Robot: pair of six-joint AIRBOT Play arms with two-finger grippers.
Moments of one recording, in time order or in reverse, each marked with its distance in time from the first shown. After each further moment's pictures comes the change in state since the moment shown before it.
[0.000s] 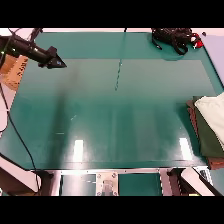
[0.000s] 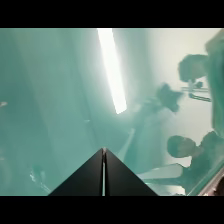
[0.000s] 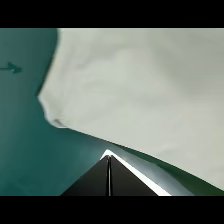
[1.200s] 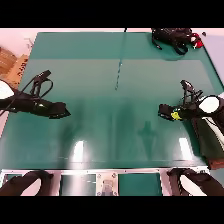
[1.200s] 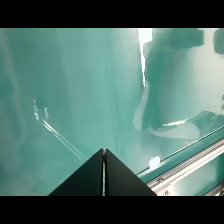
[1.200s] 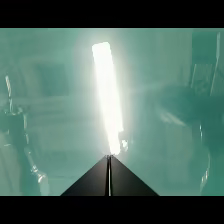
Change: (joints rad) left arm -0.169 0.862 -1.124 0.184 0.266 -0.071; right arm 0.844 0.036 -0.473 0.065 -0.306 -0.103
